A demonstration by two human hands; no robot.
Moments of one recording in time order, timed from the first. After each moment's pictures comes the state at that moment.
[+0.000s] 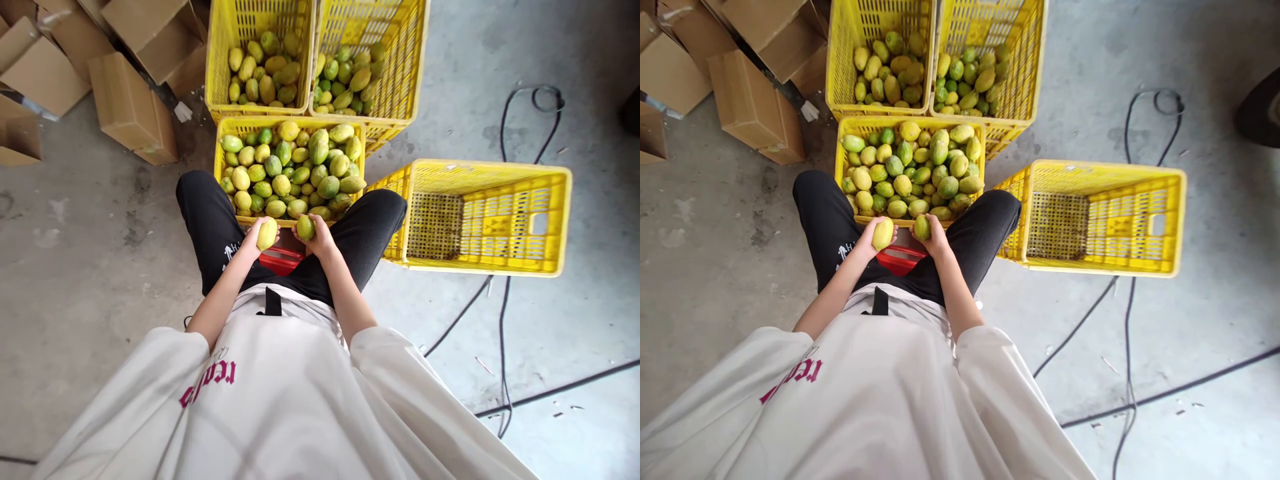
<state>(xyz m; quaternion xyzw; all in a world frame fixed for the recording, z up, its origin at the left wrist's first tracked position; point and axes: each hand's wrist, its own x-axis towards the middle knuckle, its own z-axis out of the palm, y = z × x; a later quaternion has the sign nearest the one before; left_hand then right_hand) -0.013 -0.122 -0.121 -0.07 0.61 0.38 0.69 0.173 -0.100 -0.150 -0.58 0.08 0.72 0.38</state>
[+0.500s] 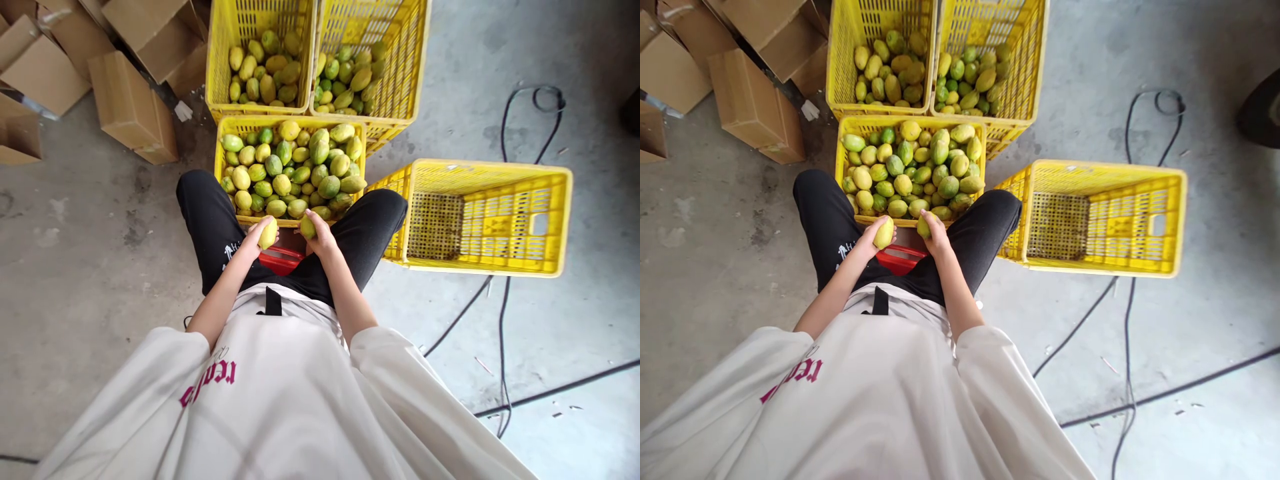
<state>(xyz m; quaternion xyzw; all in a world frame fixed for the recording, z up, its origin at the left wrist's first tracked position) -0.011 -0.123 -0.119 -0.04 0.63 0.38 0.68 0.169 -0.103 -0.154 -0.60 -0.03 0.66 0.46</state>
